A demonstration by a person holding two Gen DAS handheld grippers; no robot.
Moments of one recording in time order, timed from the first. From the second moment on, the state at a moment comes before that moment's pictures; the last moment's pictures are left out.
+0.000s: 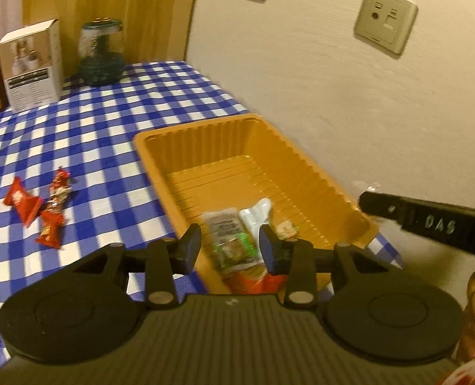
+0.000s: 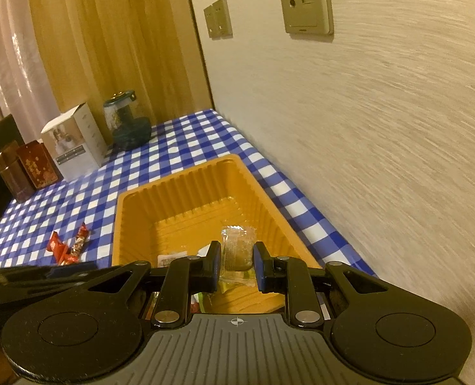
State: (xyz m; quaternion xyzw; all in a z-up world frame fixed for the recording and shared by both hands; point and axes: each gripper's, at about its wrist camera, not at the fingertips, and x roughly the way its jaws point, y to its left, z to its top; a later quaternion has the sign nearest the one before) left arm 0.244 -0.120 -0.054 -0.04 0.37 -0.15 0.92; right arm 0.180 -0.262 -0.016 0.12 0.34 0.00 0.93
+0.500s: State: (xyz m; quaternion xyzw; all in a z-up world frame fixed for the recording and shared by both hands) left arm 0.237 -0.102 -0.052 -0.05 0.36 -0.13 0.92; right arm 0.188 -0.259 -0.023 0.14 0.33 0.02 0.93
